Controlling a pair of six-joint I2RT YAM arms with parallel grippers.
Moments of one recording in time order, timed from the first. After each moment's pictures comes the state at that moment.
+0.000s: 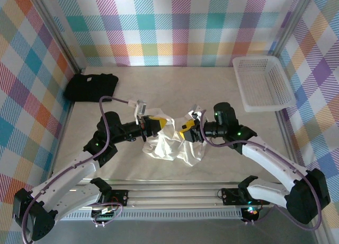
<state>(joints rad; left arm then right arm) -0.62 0.90 0.68 0.20 0.60 -0.62 0.59 1.11 0.76 -0.17 -0.70 0.02</state>
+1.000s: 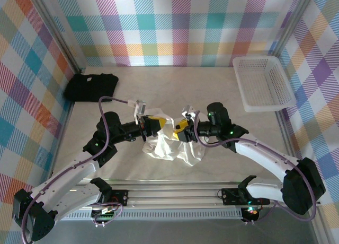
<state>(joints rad) -0.62 0.89 0.68 0.19 0.58 -0.62 0.65 1.19 0.75 -0.01 -0.69 0.02</state>
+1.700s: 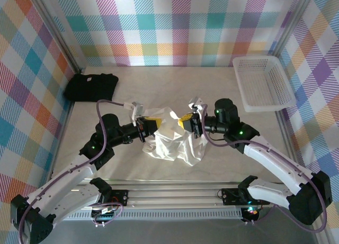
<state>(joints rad) -0.62 0.83 0.67 0.04 0.42 -0.54 0.64 1.08 0.86 -0.15 -0.55 0.10</state>
